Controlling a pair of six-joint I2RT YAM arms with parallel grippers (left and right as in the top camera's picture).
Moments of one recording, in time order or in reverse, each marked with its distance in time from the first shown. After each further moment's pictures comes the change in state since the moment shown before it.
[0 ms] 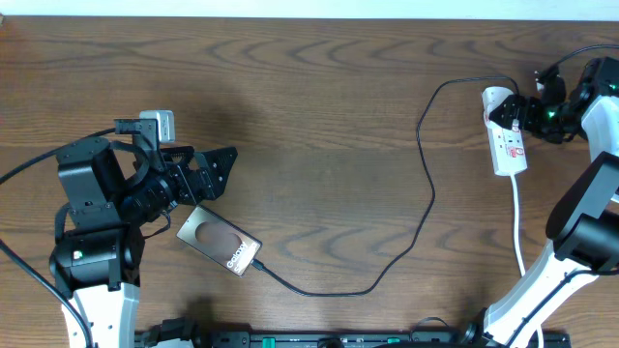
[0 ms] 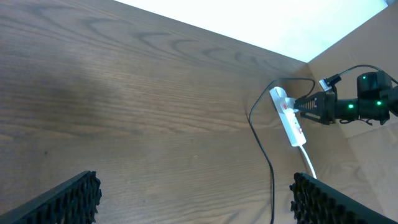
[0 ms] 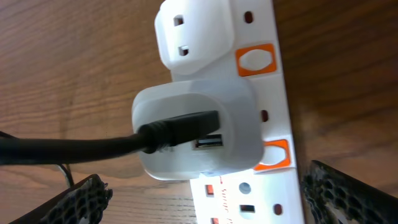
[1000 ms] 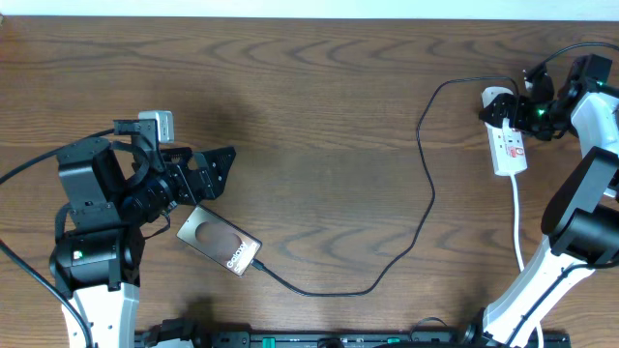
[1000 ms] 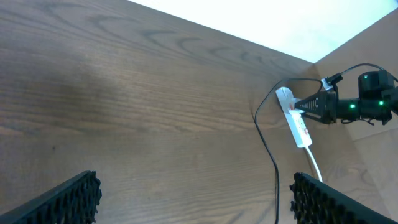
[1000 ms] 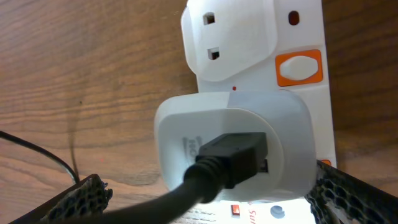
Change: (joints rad) left arm 0.000 0.000 0.000 -0.013 -0.024 0.000; right arm 0.035 0.031 0.014 0.003 -0.019 0.004
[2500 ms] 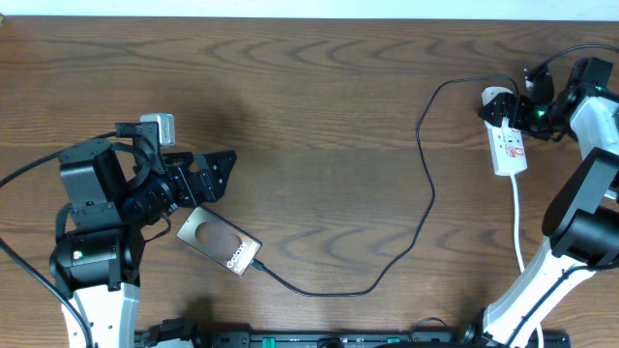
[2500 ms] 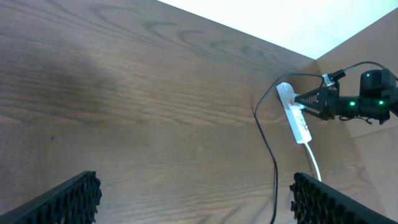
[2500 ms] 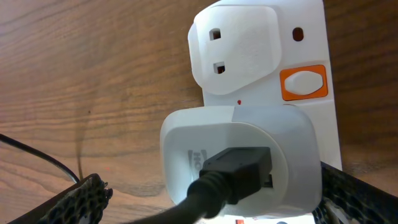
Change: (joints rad) left arm 0.000 0.000 0.000 -0.031 0.000 0.000; right arm -0.005 -0.009 -0.046 0.072 -0.037 0.018
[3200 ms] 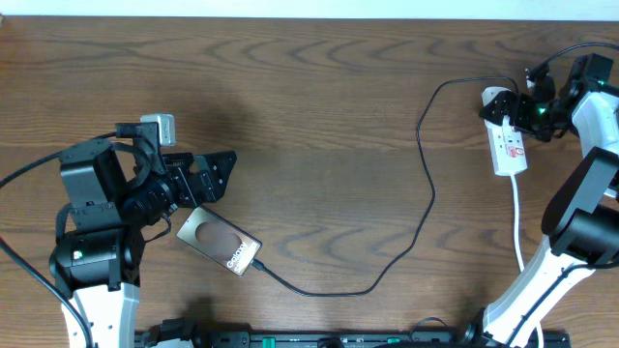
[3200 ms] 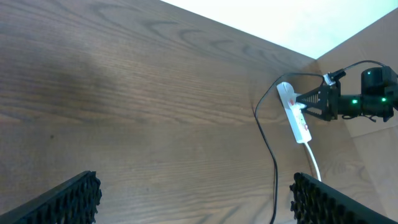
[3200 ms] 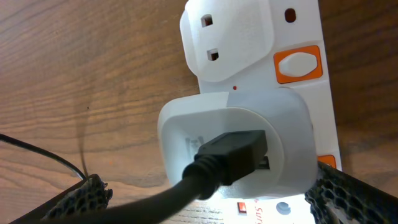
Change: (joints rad) left arm 0.000 0.000 0.000 -0.005 0.000 0.000; right arm 0.003 0.008 0.052 -0.081 0.032 0.035
